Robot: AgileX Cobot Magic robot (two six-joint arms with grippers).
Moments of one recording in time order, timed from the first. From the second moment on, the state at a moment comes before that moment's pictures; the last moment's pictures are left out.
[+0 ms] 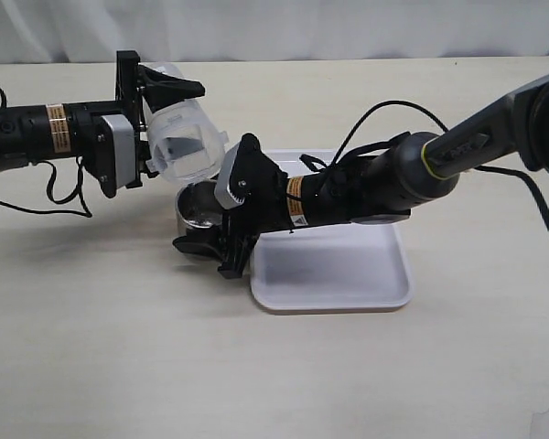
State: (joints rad) left arm -0.08 2.13 -1.04 1.25 -1.11 0.89; right arm 0.50 2.25 -1.14 -1.13 -0.82 0.47
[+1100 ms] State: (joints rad) left arm -0.12 2.13 -1.04 1.22 -1.03 1.00; right arm 0.50 2.25 -1.14 -1.15 -0.80 0.51
